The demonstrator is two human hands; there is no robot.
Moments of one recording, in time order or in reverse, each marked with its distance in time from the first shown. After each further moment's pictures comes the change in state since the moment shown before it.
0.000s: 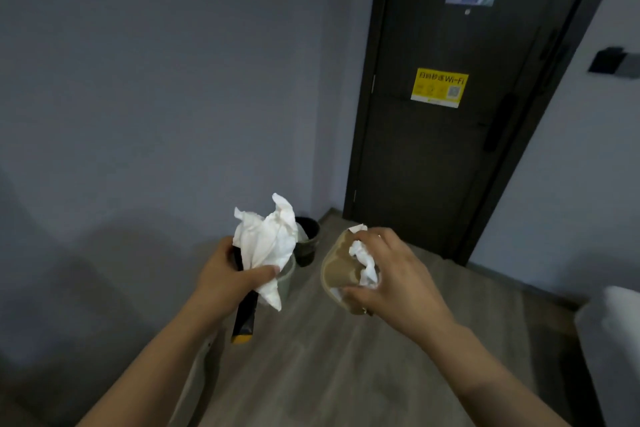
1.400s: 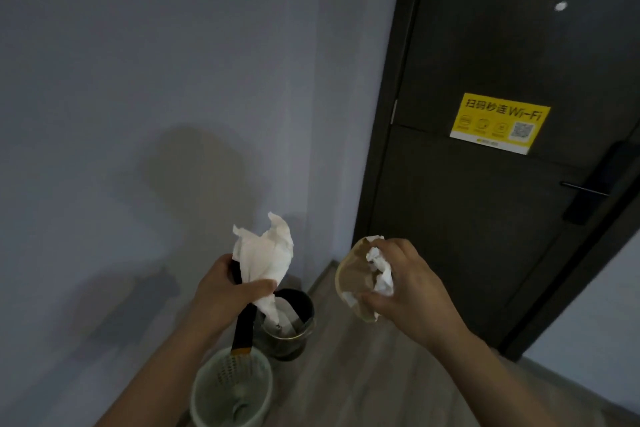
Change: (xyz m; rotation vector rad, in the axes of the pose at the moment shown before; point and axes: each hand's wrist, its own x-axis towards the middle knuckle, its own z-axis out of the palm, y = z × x) left_hand 0.576 0.017 0.128 0.031 0.062 -0.117; right_hand 0.506 0.303 0.099 0.084 -0.043 0.074
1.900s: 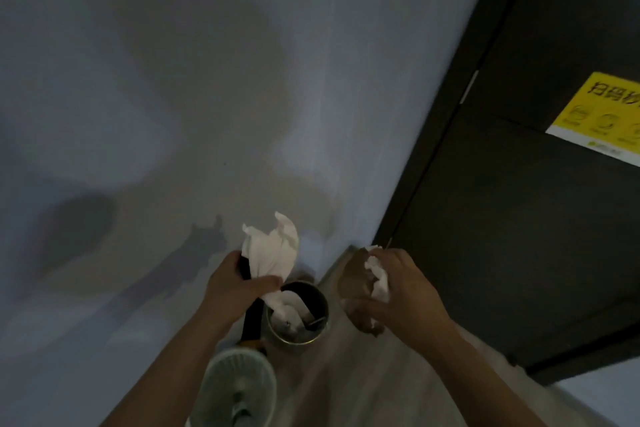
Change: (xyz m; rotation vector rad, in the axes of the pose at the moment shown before) left_hand 0.240 -0.049 0.001 0.029 0.019 -0.201; right_hand 0.216 0.071 0.139 0.039 -0.241 0.106
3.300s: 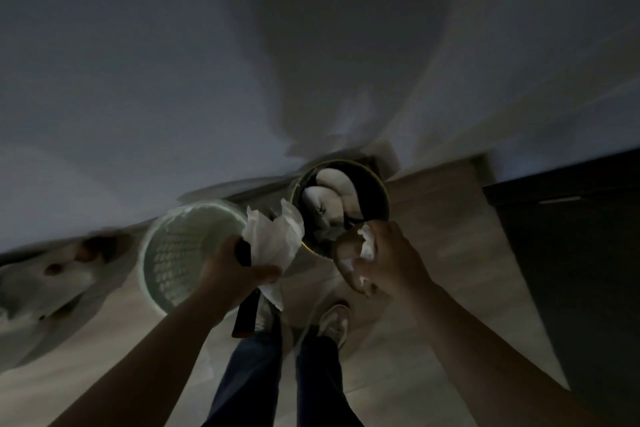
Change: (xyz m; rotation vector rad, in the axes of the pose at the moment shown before) left_hand 0.215 -0.330 0.190 -0.030 0.280 -0.794; right_hand 0.239 0.301 0.404 -0.089 -0.798 -0.078
